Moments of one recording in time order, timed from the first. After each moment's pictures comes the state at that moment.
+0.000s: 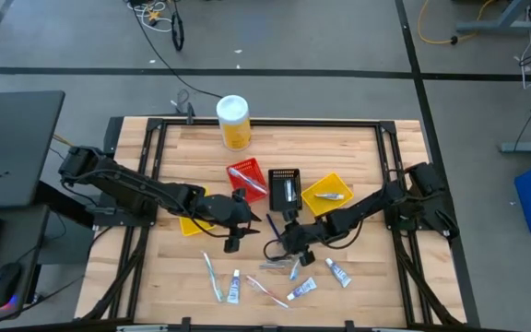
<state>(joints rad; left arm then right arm) -0.25 1.44 0.91 -0.01 -0.14 -0.13 0.32 1.85 0.90 0.02 0.21 -0.25</state>
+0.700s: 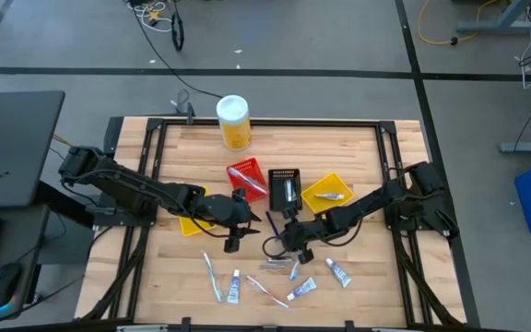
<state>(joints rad) -0.25 1.44 0.91 -0.01 -0.14 -0.14 0.30 1.84 0.90 0.03 0.20 -0.25</state>
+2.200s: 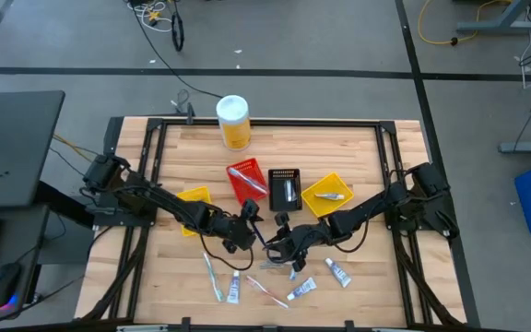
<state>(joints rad) -0.32 1.69 0.91 -0.02 -0.44 0.61 0.36 1.83 0.90 0.32 0.20 -0.38</state>
